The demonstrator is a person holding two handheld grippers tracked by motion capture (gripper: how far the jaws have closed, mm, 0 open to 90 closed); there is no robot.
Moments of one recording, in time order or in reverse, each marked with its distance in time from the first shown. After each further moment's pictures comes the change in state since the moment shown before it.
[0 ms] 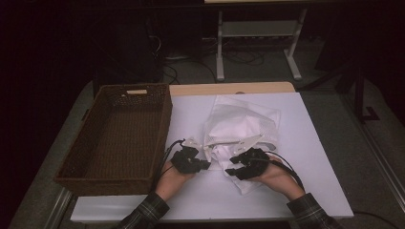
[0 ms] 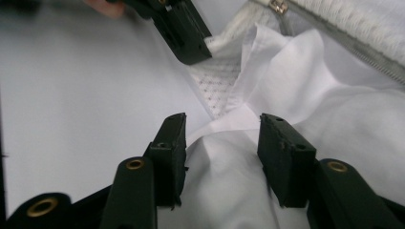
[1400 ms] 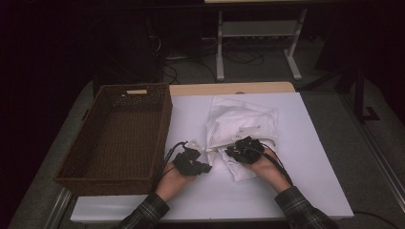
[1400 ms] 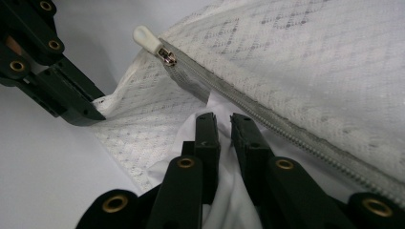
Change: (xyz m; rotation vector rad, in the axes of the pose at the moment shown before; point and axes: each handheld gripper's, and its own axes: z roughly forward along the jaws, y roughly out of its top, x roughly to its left) left arm -0.003 -0.002 0.006 0.045 -0.024 0.010; right arm -0.030 0.009 0.022 -0.074 -0.159 0.115
